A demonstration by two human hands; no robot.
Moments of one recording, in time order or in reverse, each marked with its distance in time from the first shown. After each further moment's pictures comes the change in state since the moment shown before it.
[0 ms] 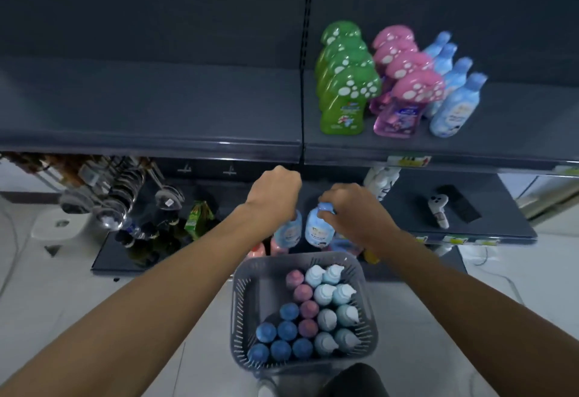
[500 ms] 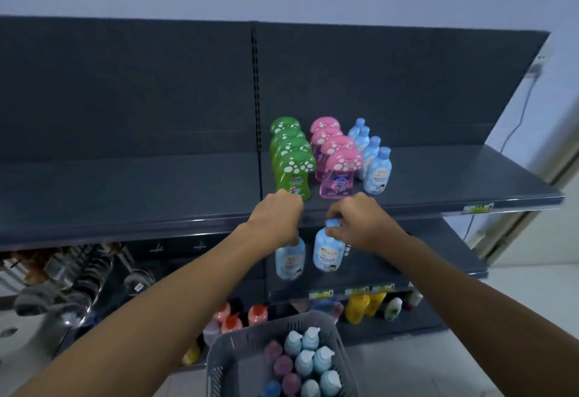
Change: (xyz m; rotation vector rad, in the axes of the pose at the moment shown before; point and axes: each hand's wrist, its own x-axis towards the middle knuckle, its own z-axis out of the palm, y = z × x) left_hand 0.000 0.079 -0.086 0.094 0.120 0.230; right_hand -0.028 0.049 -0.128 0.016 0.083 0.193
